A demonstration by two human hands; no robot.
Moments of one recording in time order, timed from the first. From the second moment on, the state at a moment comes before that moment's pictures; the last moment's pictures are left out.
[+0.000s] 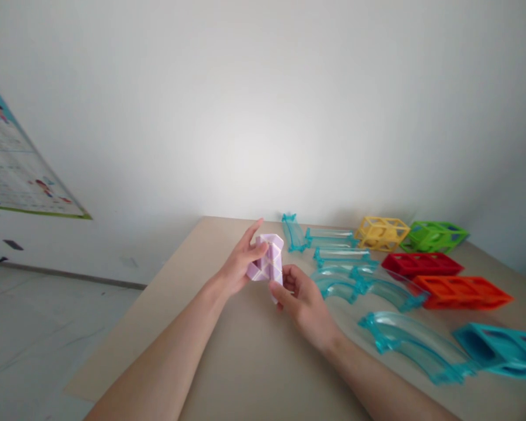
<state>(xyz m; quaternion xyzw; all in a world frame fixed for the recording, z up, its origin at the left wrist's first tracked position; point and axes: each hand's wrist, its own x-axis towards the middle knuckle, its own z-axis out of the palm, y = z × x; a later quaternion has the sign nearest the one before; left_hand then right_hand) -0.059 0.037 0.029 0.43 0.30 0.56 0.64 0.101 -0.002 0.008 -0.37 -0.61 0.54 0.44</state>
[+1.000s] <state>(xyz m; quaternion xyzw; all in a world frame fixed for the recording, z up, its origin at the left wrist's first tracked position) -0.063 0.033 0.022 0.60 0.31 0.52 0.52 0.112 0.009 0.026 -0.44 -0.46 0.68 0.36</state>
